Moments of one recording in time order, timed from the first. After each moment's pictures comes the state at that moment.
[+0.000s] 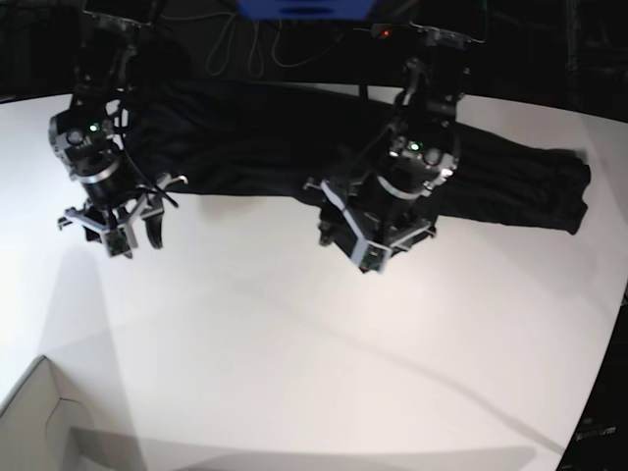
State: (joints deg) left arm 5.5 2.6 9.8 93.4 1.7 -12.7 32.9; right arm -10.7 1.6 23.0 103.1 -11.8 34.5 -25.1
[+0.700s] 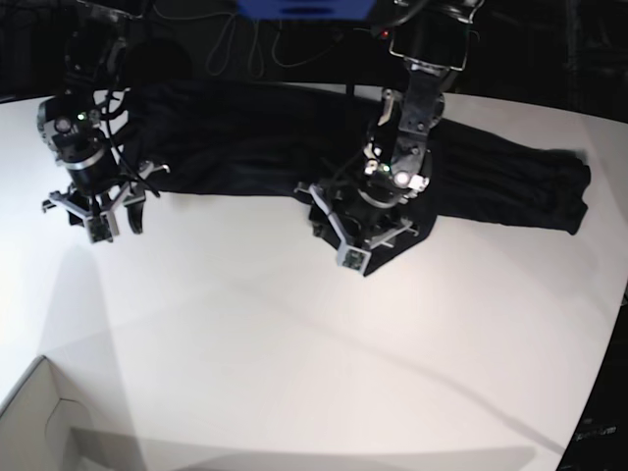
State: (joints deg) left arm -0.8 4.3 9.8 77.3 3.3 -11.3 30.6; right arm -11.8 1.6 26.3 103.0 -11.8 34.7 -25.2
